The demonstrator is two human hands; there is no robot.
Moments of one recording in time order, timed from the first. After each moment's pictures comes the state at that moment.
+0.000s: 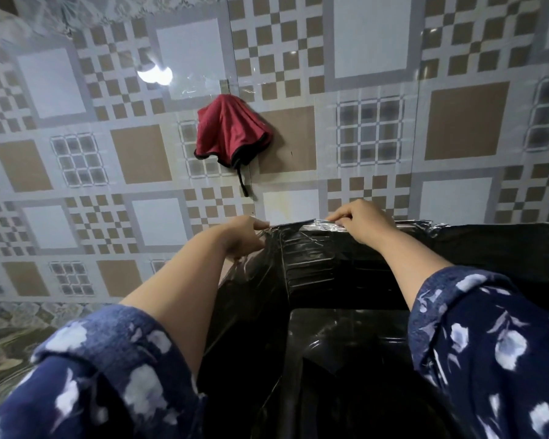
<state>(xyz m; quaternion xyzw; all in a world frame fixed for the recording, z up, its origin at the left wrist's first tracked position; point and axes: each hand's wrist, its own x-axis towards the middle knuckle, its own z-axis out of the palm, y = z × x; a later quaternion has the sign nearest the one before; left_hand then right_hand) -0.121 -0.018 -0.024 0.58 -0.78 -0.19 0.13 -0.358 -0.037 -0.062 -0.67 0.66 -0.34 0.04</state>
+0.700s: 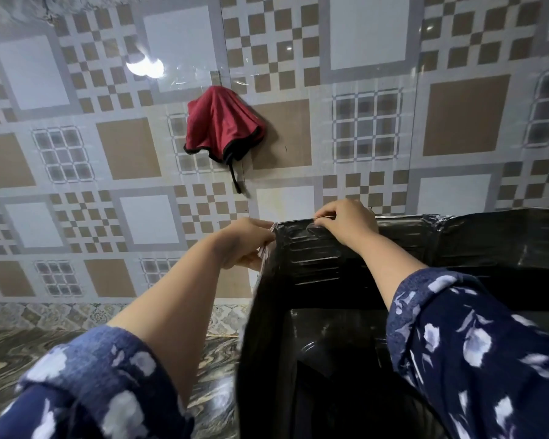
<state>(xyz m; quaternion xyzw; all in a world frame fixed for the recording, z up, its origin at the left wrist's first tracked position) -0.136 -0.016 -0.036 0.54 -0.68 -0.41 0.26 -0.339 -0.049 -0.071 -0.66 0.67 -0.35 0.00</state>
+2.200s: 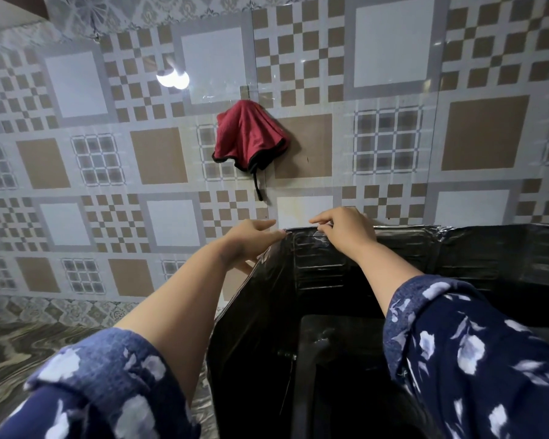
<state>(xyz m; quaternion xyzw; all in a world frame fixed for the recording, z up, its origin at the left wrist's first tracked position) -0.104 -0.007 -0.030 0.58 -0.71 -0.31 0.26 -0.304 -0.048 -0.064 -0.68 0.64 -0.36 0.00</state>
